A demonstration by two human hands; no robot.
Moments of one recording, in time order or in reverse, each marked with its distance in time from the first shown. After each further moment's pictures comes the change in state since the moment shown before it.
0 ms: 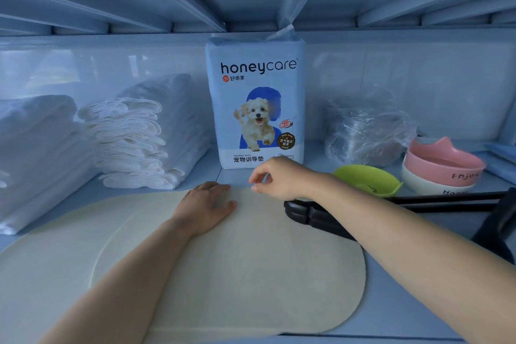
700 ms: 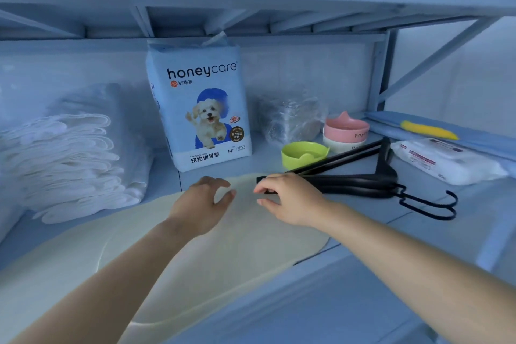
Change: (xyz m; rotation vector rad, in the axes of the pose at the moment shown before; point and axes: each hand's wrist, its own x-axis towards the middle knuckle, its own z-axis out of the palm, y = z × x) left_hand -0.037 0.024 -0.041 -0.139 -0.037 0.358; right_hand -0.111 -0.072 0.034 -0.186 0.378 0.206
